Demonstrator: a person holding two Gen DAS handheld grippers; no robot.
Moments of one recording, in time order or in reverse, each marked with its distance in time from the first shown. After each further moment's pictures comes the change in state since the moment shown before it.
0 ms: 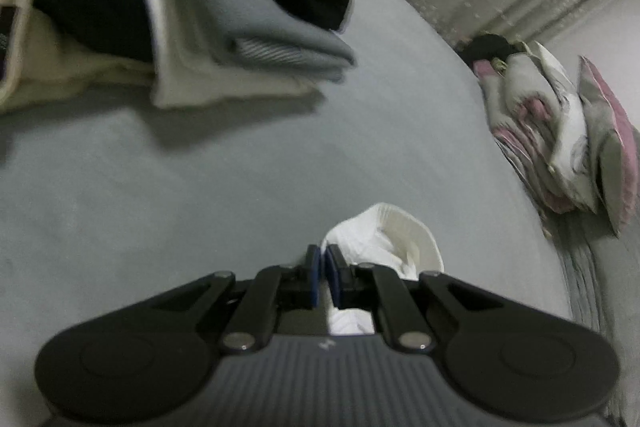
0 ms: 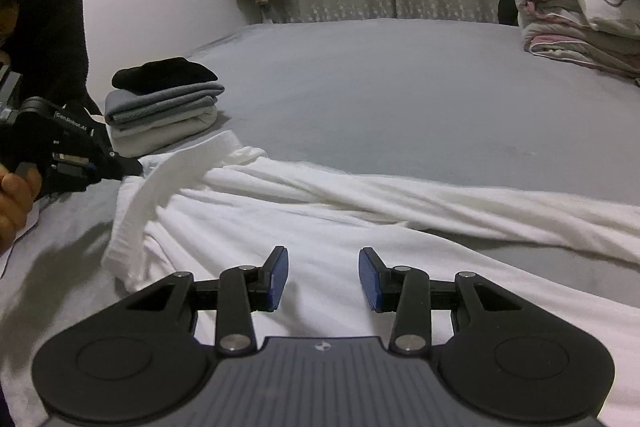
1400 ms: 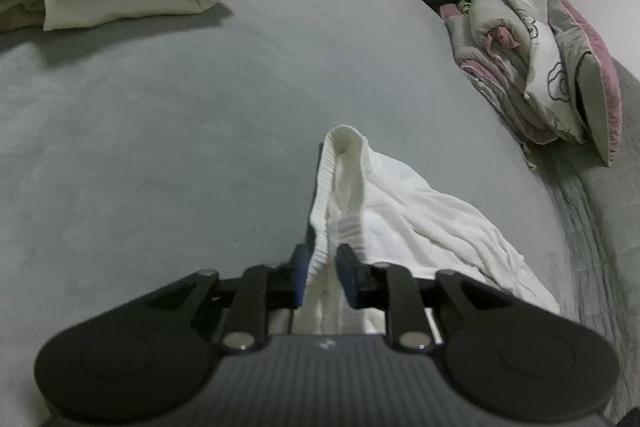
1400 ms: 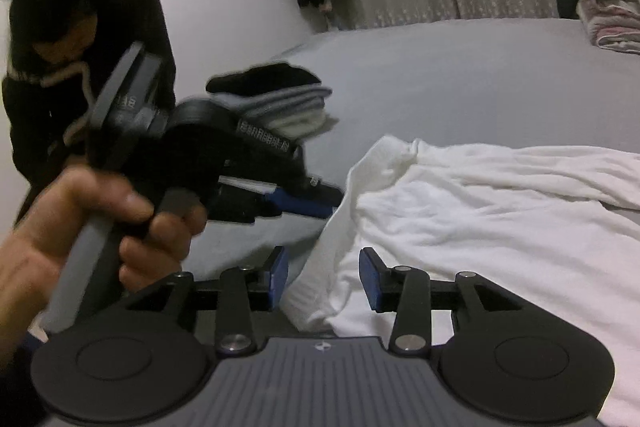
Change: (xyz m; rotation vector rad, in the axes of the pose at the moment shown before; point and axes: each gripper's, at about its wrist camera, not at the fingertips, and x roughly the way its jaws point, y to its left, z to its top) left arm 0.042 -0.074 -0.069 0.147 0.109 -0.042; right arm -0.013 0.071 -0.018 0.014 -0.018 0.214
